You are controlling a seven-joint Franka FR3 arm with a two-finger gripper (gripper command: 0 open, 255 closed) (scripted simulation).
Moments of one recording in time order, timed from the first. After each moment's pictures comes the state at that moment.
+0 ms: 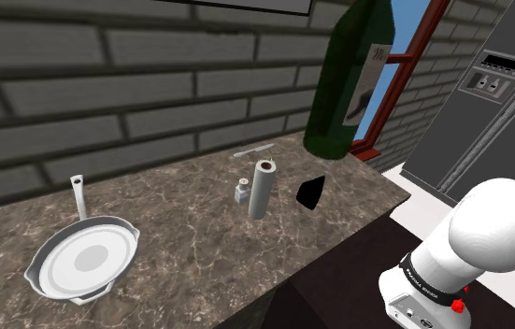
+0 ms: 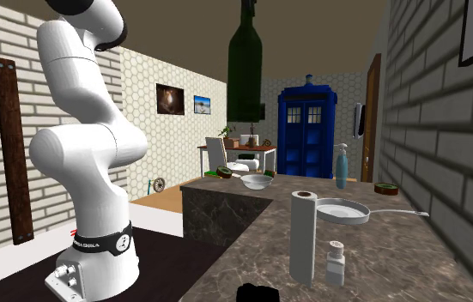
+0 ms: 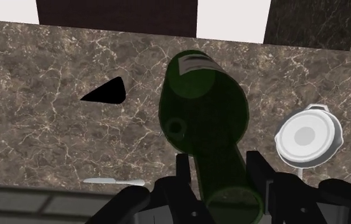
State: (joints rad) arm 0.02 -0.36 0.40 -1.29 0.13 1.06 0.41
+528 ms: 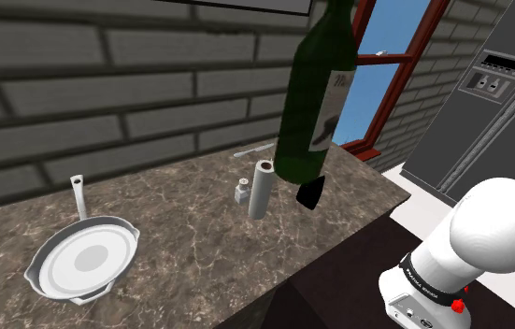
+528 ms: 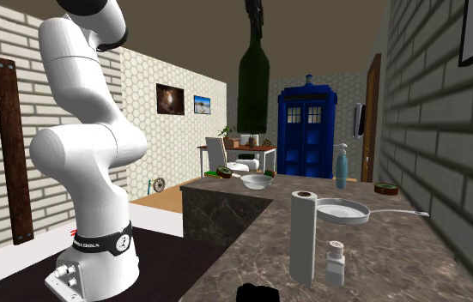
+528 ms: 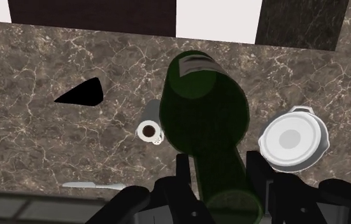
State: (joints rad) arm 0.05 -0.32 0.52 -1.35 0.13 1.16 0.55
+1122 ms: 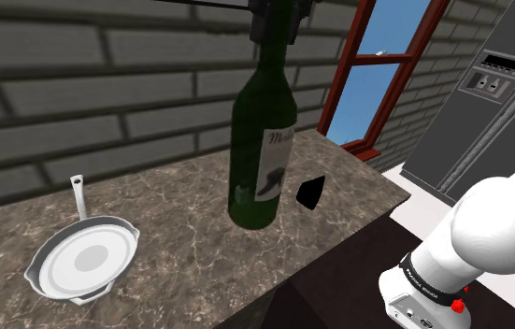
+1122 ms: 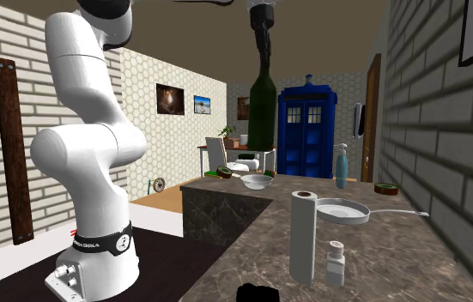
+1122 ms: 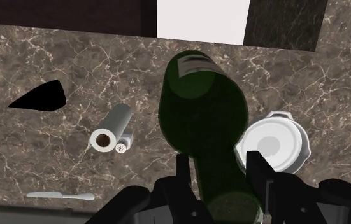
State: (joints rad) arm 0.08 -0.22 0.72 -1.43 0.09 1.34 0.74
